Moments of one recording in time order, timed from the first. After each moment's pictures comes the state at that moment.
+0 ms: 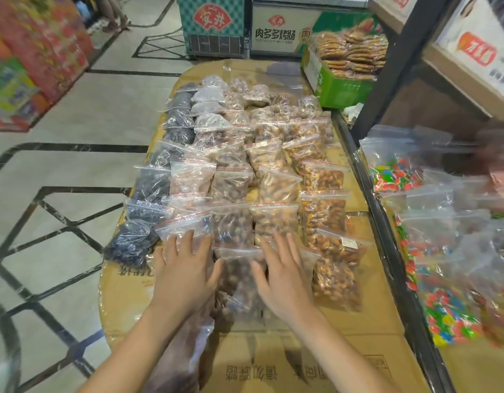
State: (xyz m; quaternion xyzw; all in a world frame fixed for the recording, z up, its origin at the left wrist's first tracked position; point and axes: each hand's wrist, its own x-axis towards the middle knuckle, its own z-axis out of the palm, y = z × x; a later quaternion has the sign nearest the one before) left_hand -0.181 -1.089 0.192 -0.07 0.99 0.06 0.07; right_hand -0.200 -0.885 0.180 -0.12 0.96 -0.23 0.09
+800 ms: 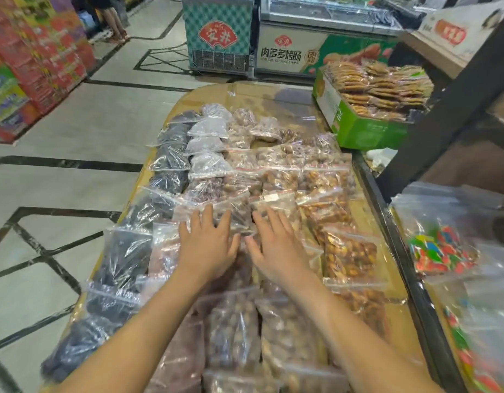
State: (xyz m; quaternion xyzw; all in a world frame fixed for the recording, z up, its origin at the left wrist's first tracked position) left_hand -0.453 -1.107 0.172 -0.04 0.99 0.10 0.05; right_hand -0.465 -0.940 0.184 -0.17 0.97 -0.18 0.07
